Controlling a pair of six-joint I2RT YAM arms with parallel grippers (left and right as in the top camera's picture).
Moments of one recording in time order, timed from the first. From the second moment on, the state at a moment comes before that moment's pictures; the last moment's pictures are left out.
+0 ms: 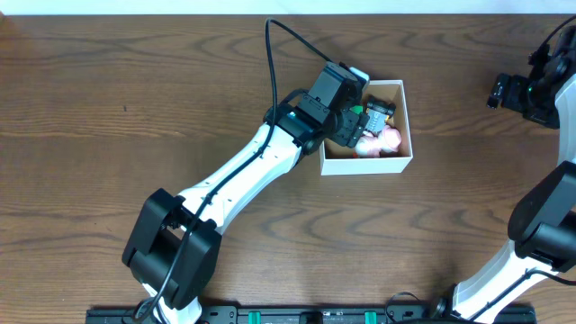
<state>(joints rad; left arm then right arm) -0.68 1.87 1.48 -0.44 0.05 -0.11 -0.39 1.99 1.74 -0.99 -0.04 0.01</state>
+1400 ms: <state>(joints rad) -0.29 1.78 1.50 -0.97 -0.08 -0.17 -0.39 1.99 1.74 -0.99 -0.04 0.01</state>
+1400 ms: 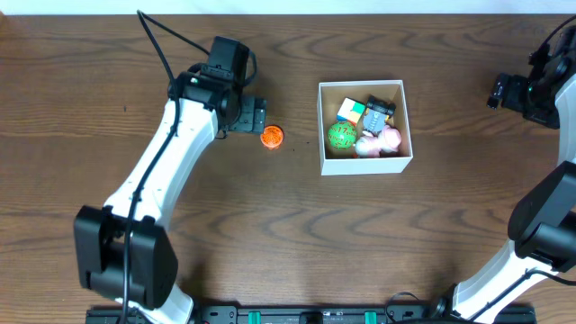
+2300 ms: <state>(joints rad) -0.36 2.10 1.69 -0.99 0.04 -0.11 -0.39 1.99 1.74 -0.99 -0.04 0.01</state>
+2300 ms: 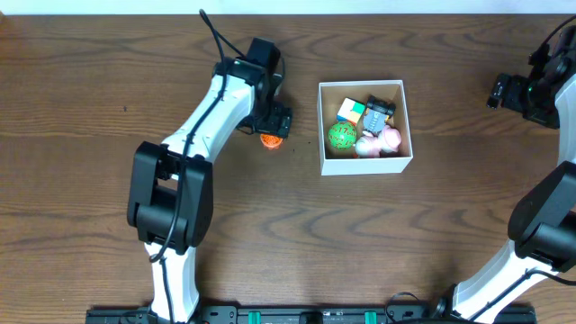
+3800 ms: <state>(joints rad) -0.38 2.23 1.69 -0.94 0.05 -0.12 -0.39 1.99 1.74 -0.99 -0.04 0.01</state>
